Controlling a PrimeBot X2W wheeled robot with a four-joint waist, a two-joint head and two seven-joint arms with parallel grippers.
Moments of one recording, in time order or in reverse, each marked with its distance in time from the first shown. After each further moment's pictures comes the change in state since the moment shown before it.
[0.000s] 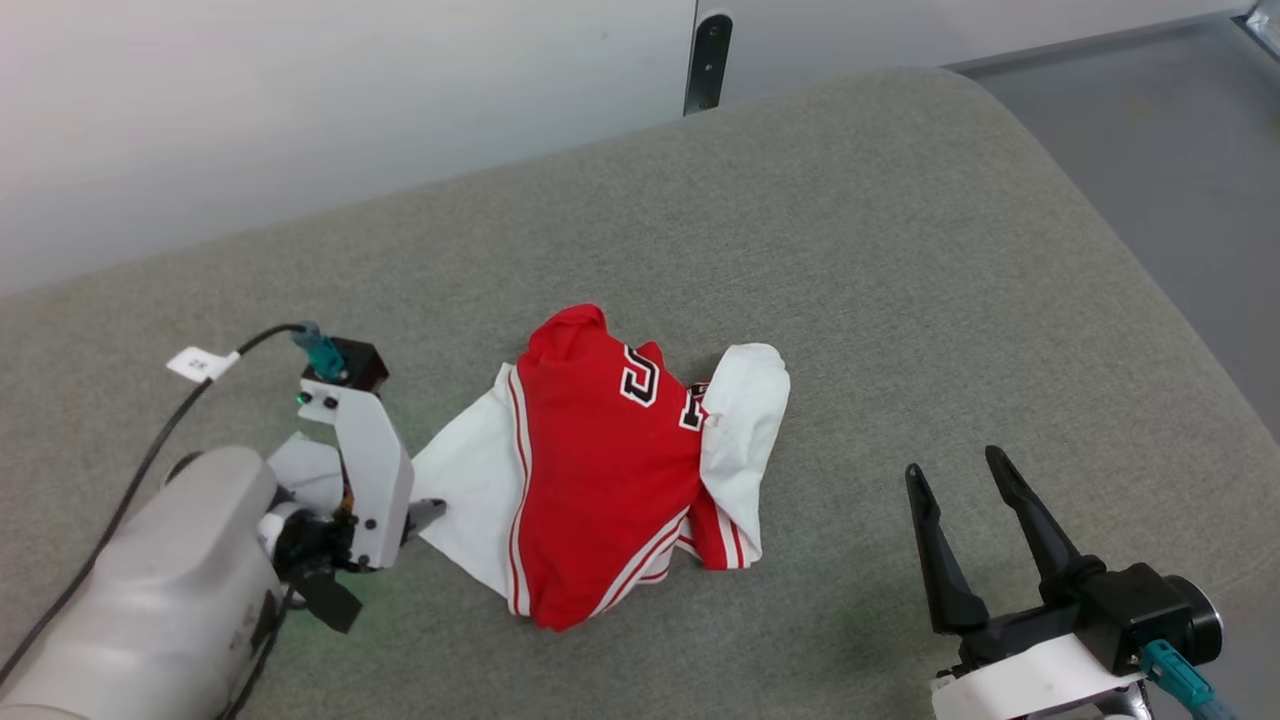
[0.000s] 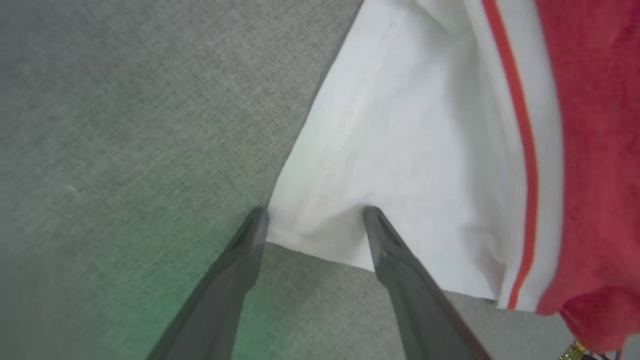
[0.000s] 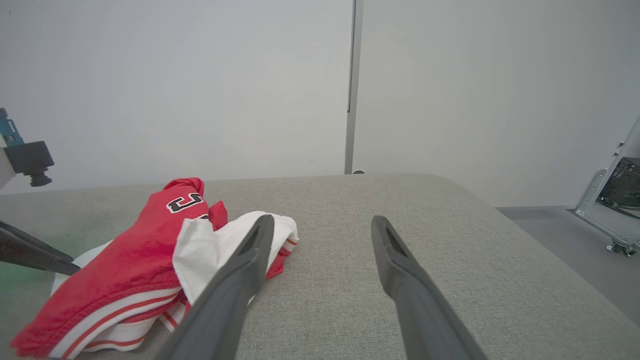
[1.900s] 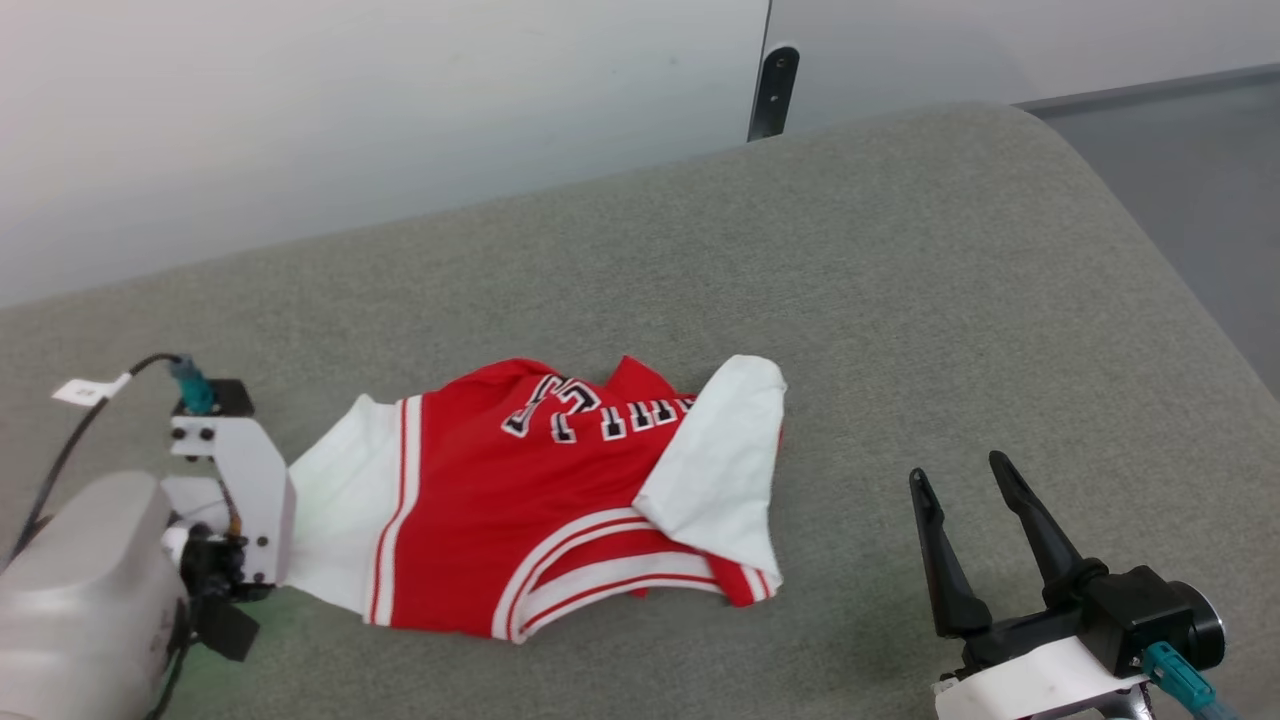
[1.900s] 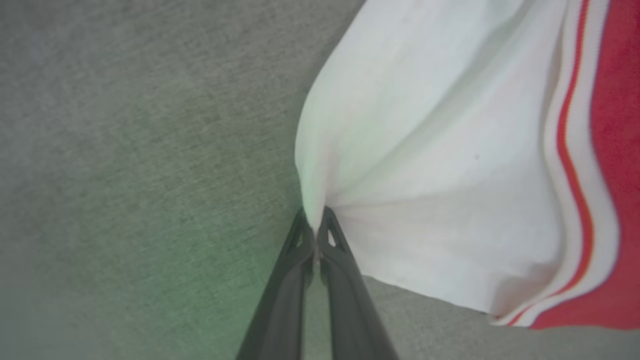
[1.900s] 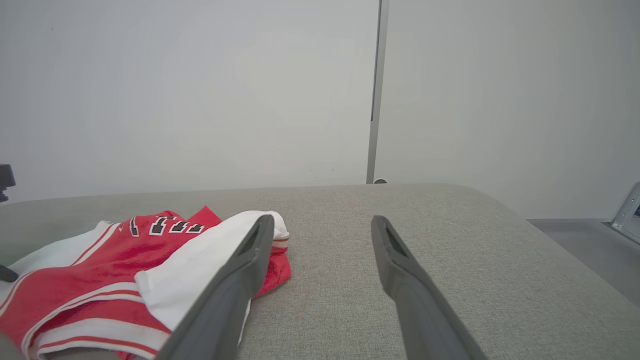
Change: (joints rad) left arm -0.038 0.032 -0.039 0.266 -0.028 0.055 0.054; right arm 0.002 0.000 -0.007 0.010 0.003 0.000 0.000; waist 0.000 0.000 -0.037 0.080
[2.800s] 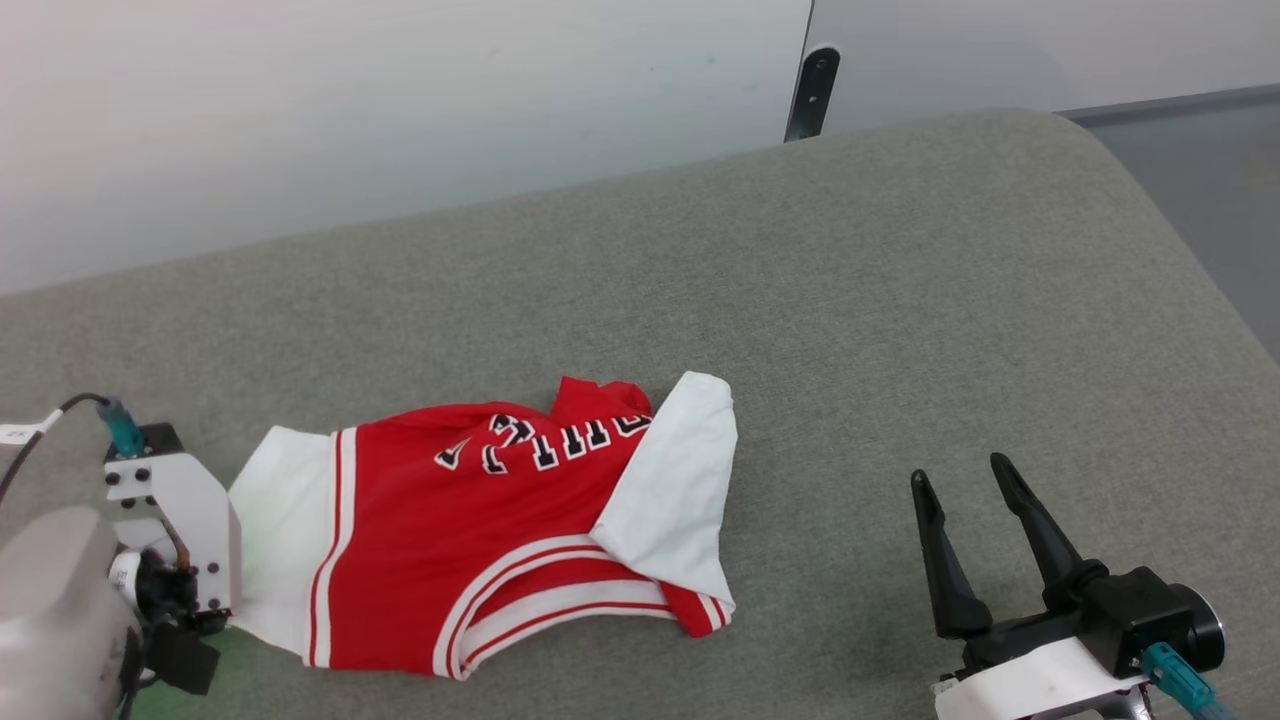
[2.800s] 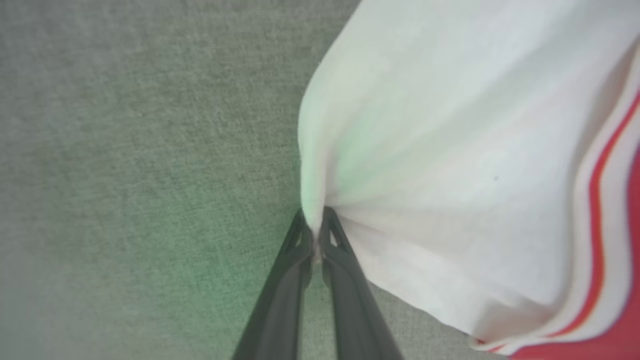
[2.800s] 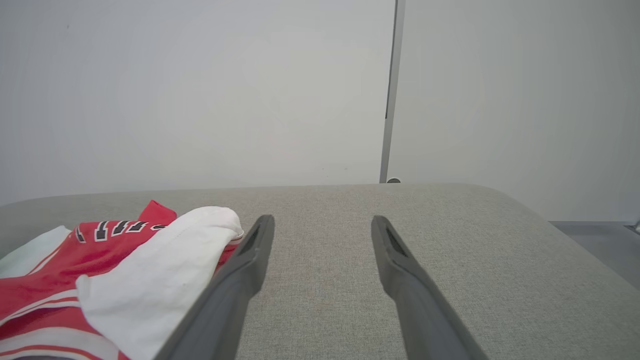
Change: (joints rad) left arm 0.068 0.060 0.039 -0.010 -0.069 0.113 0.092; right arm 0.000 0.000 -0.005 0.004 -0.001 0.000 0.000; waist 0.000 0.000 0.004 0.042
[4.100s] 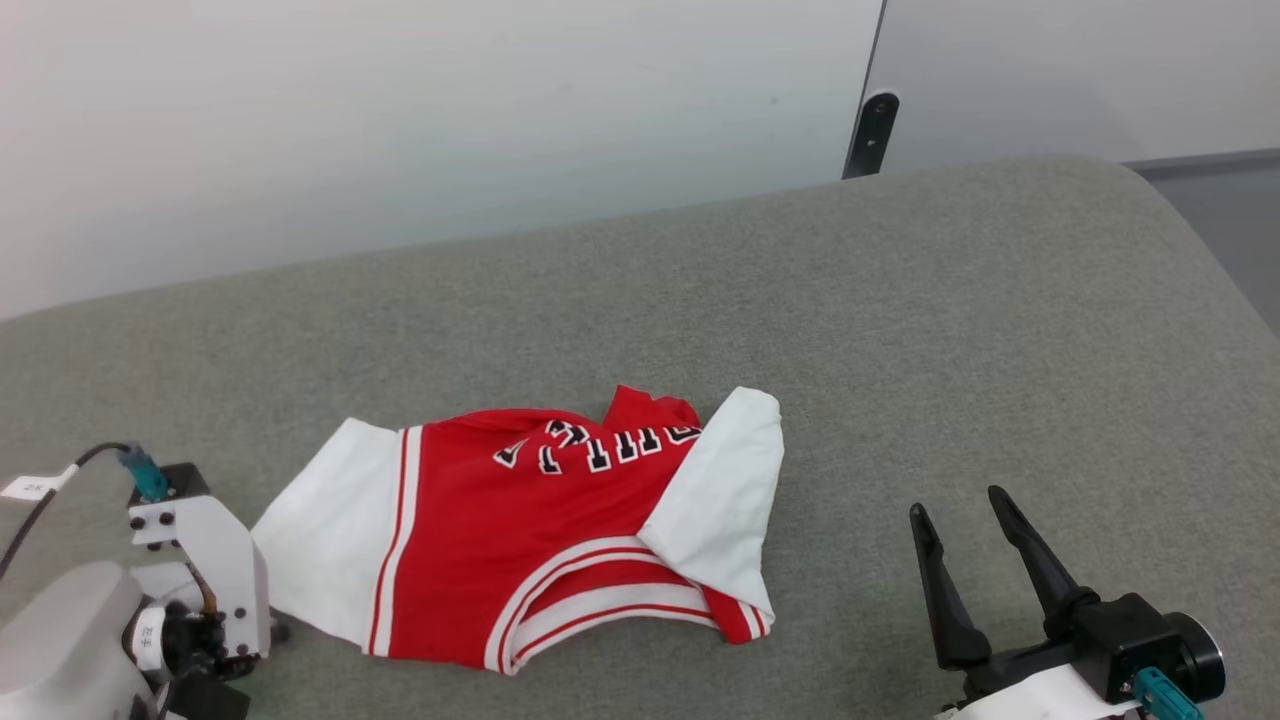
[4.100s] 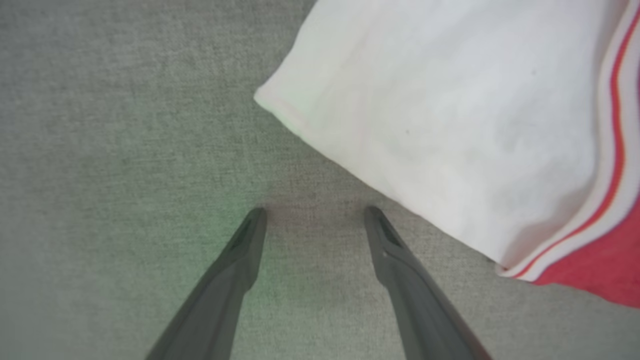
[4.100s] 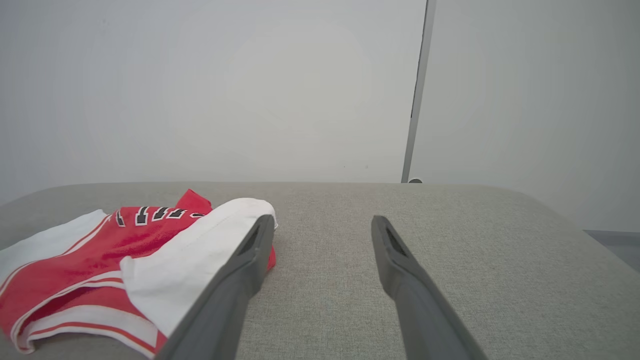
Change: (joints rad) left arm 0.154 0.092 0.053 -0.321 -0.051 0.132 -0.038; right arm 0.041 0.000 -0.001 0.014 -0.024 0.000 0.000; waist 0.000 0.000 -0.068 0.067
